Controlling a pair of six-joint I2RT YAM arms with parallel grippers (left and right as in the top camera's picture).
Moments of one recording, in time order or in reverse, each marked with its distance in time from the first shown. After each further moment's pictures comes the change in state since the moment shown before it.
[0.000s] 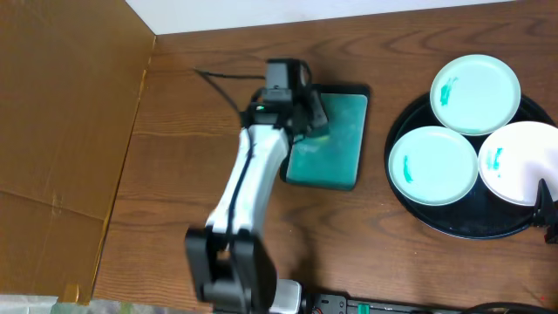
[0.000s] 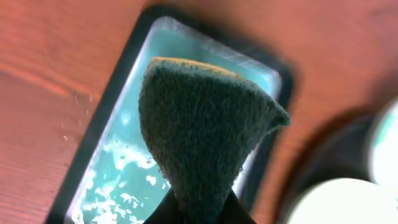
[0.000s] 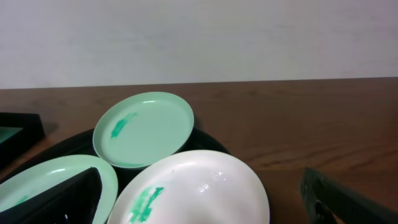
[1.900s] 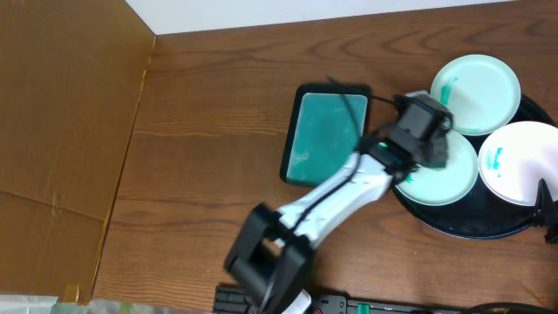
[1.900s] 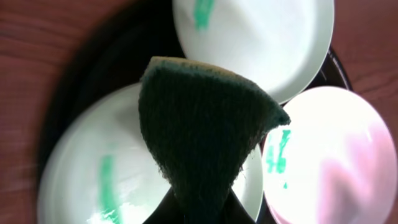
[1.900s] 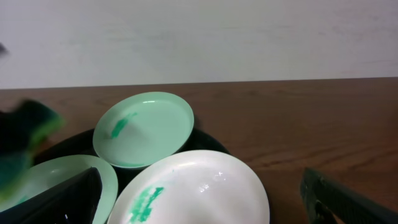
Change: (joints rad) left arm -0.622 0.084 -0.100 0.335 -0.070 -0.333; right arm 0.000 0.000 0.000 0.000 0.000 0.000
